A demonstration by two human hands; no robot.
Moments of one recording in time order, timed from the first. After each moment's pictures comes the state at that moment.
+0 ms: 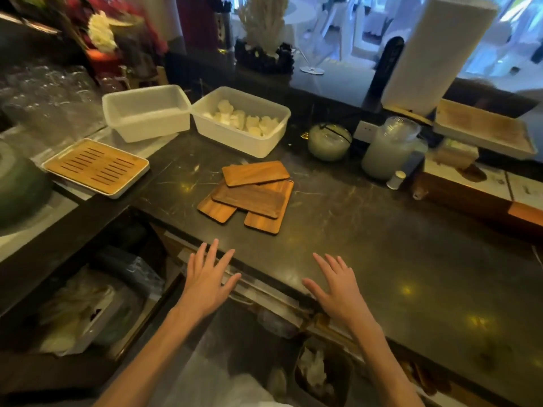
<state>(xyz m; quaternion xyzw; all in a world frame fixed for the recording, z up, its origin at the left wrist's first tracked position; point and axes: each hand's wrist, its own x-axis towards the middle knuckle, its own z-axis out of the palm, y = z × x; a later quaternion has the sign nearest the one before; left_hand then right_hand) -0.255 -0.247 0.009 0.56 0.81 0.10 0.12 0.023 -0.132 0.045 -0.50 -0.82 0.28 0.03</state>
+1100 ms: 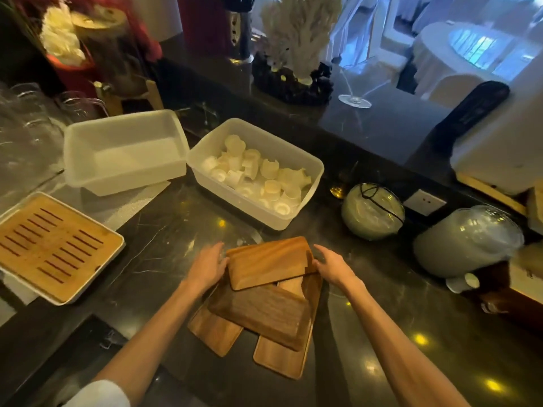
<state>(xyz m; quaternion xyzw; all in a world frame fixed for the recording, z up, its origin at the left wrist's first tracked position) -0.501 0.105 -0.028 0.42 0.84 0.15 0.30 -0.231 0.270 -0.011 -0.54 -0.76 0.35 -0.09</state>
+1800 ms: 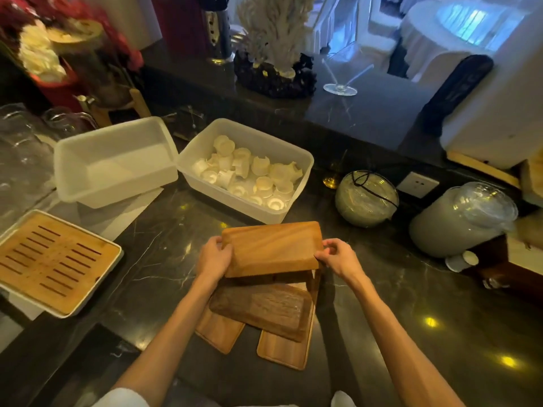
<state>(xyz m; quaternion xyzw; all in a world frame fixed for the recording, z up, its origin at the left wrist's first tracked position) -0.465 0.123 0.013 0.22 0.83 0.36 0.36 -0.202 0.255 0.005 -0.62 -0.60 0.49 0.11</state>
